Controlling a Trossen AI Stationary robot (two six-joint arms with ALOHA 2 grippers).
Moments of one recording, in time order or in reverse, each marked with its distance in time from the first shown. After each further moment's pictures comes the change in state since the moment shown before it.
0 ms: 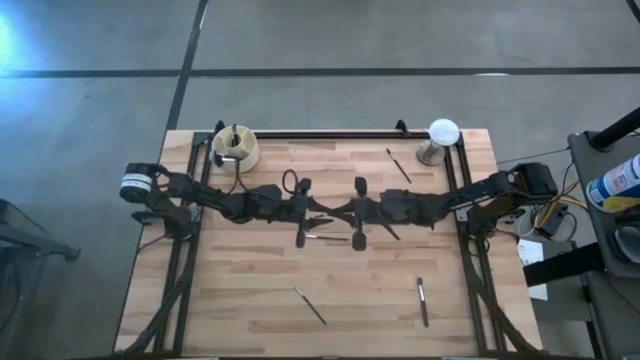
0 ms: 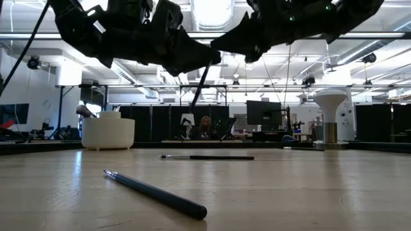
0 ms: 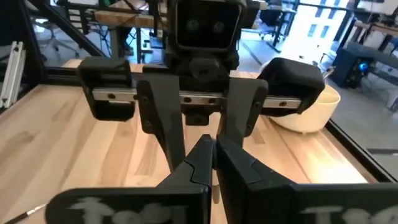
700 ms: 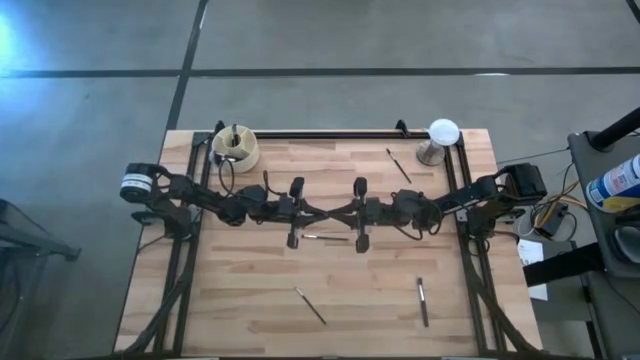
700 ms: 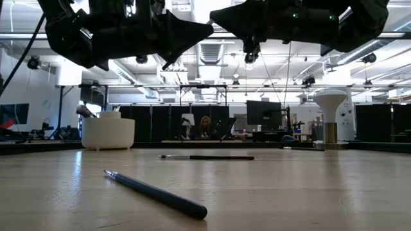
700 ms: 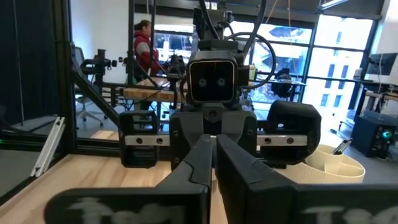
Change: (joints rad) left arm -0.001 0.003 -0.095 0.344 0.056 0.062; right arm 0.002 0.090 -0.090 0.506 -0.103 -0.017
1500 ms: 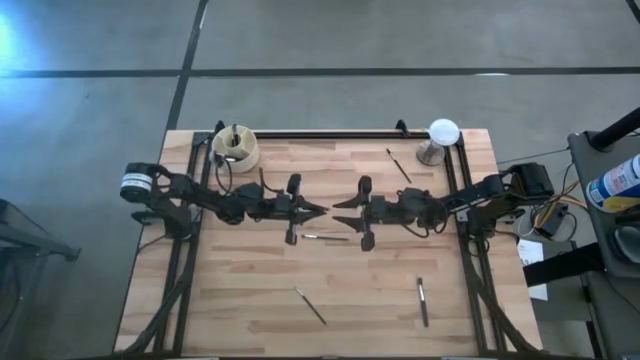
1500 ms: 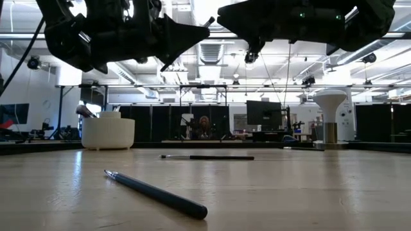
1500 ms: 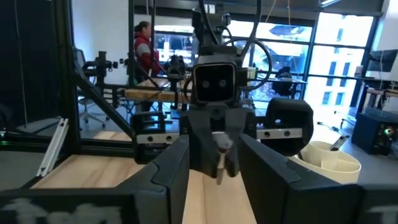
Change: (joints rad) left arm 0.022 -0.001 -0.031 0.056 0.007 0.008; right arm -0.013 -0.059 -0.045 -0.015 -0.011 0.019
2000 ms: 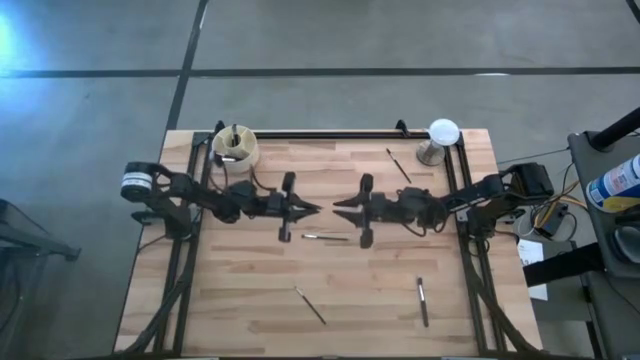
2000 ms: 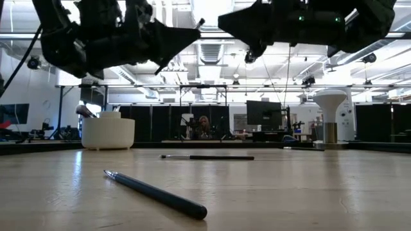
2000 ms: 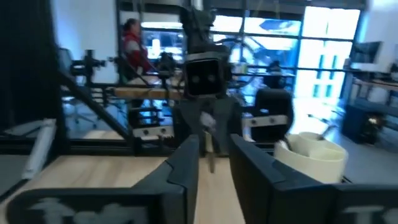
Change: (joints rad) left arm 0.047 -0.001 -0.076 0.122 0.078 0.006; right arm -0.012 0.000 -0.011 -0.004 0.042 0.022
